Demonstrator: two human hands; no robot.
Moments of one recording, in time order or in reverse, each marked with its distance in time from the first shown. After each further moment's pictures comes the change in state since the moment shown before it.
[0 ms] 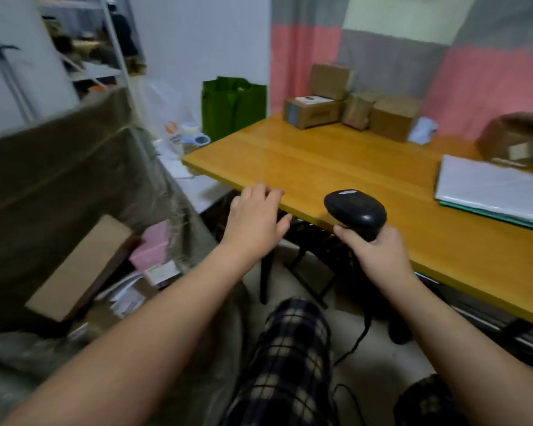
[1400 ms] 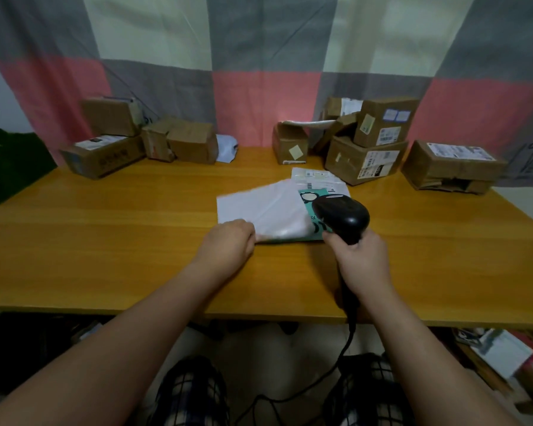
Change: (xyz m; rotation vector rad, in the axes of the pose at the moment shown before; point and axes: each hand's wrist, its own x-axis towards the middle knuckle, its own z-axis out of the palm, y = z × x) left_hand 0.124 0.242 0.080 -0.181 -0.200 0.539; right_hand 0.005 0.063 -0.237 -0.176 0.636 0.154
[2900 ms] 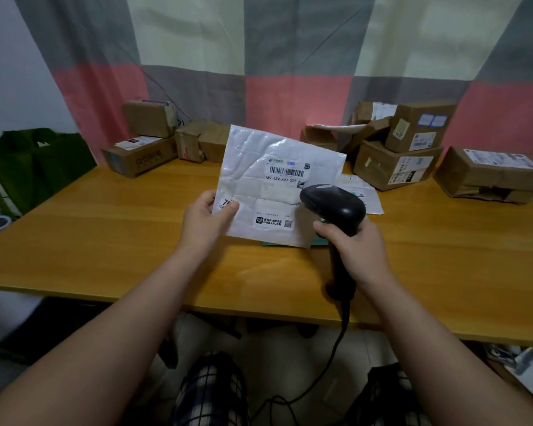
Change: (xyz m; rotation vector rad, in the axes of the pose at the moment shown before) left_hand -0.016 -0.061 -0.036 -1.040 0.407 -0.371; right_hand 0.004 -0.036 0.038 0.258 -0.174 -0.047
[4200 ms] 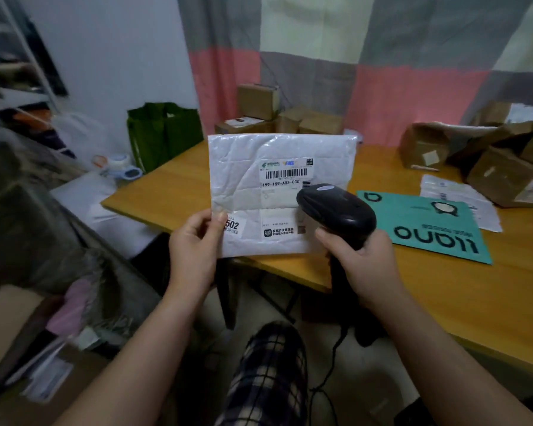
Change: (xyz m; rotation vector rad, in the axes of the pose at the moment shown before) left_hand -0.119 -0.009 -0.131 0.020 0.501 -0.007; right_hand -0.070 -0.044 0.103 0.144 -0.374 -0.103
